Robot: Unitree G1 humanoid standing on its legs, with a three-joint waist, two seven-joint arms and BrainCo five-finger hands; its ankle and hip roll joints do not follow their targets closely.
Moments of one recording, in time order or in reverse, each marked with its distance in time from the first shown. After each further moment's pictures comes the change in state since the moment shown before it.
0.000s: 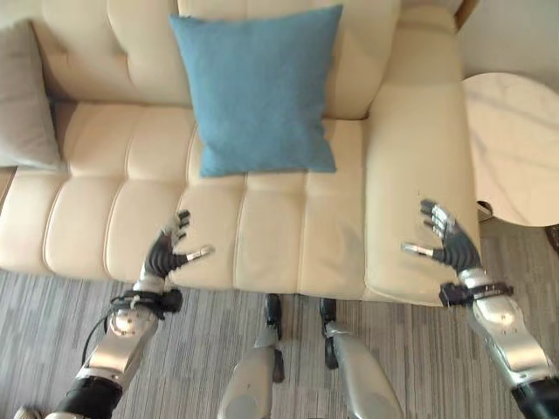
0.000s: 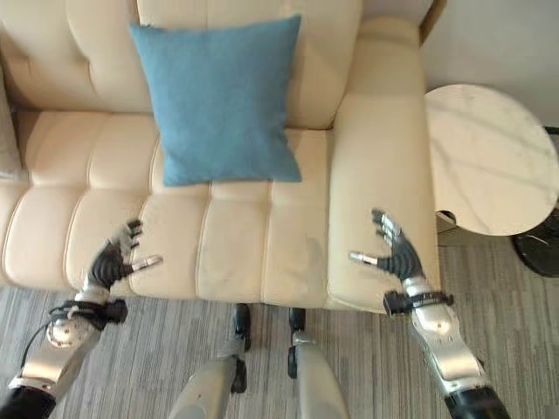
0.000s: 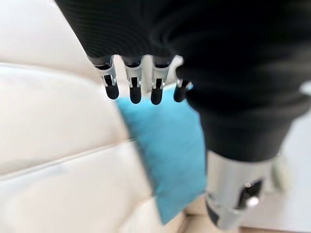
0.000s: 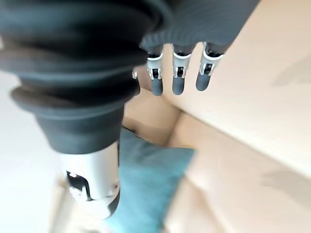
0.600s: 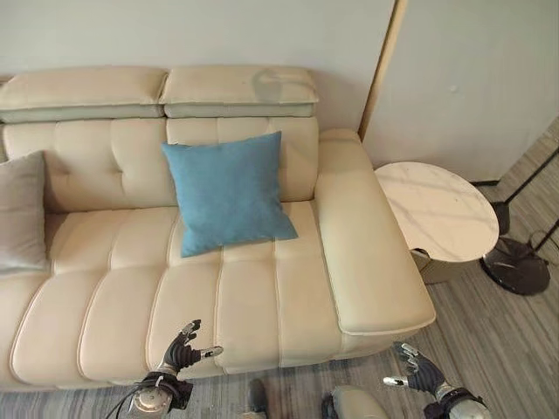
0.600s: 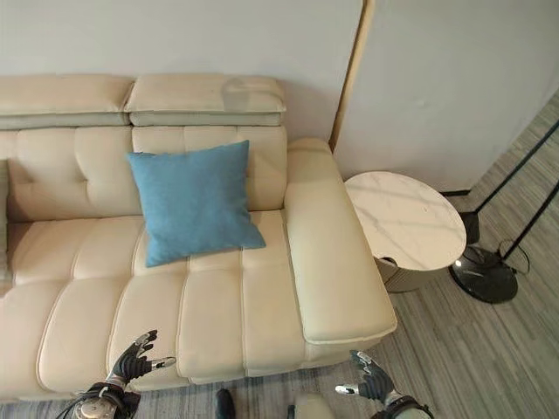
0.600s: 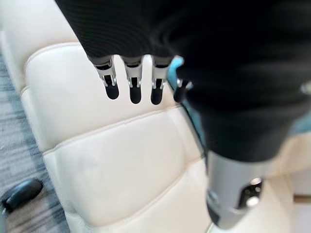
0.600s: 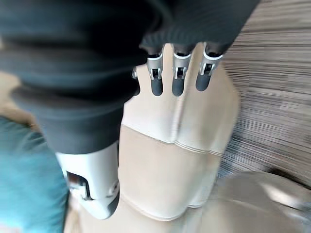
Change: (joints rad) left arm 0.070 -0.150 -0.064 0.392 0.221 0.048 -0.020; right arm 0.072 0.173 0.153 0.505 -0.192 0.038 0.067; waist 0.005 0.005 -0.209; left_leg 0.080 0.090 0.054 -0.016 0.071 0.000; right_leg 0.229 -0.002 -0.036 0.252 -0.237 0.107
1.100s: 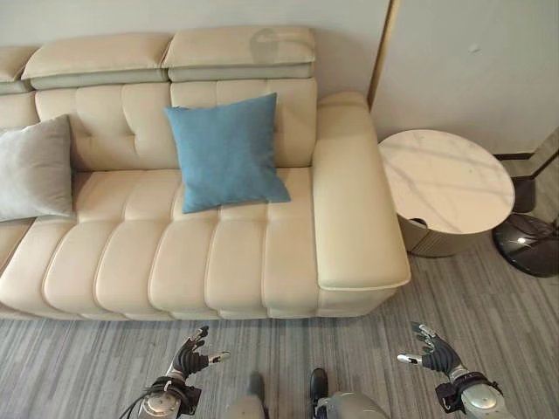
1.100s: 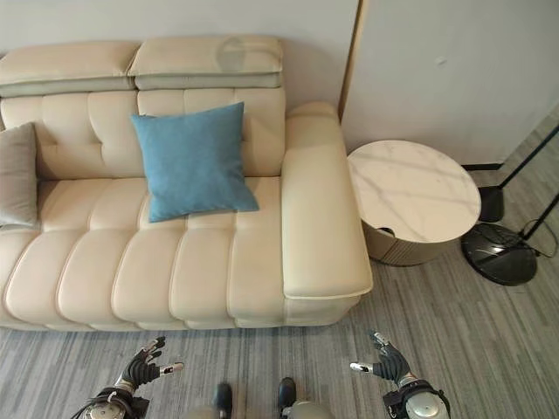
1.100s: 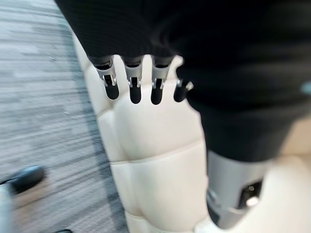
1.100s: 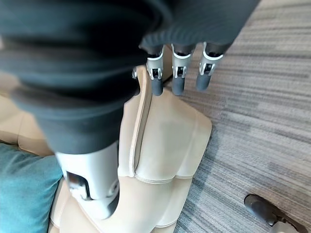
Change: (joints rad) left arm -0.013 -0.038 -0.016 -0.003 -0.002 0.016 -0.009; right arm -0.003 -0.046 -0.056 -0.001 0.040 0.004 -0.027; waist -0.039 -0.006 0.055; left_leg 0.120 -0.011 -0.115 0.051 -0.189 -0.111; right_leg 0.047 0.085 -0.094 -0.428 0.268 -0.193
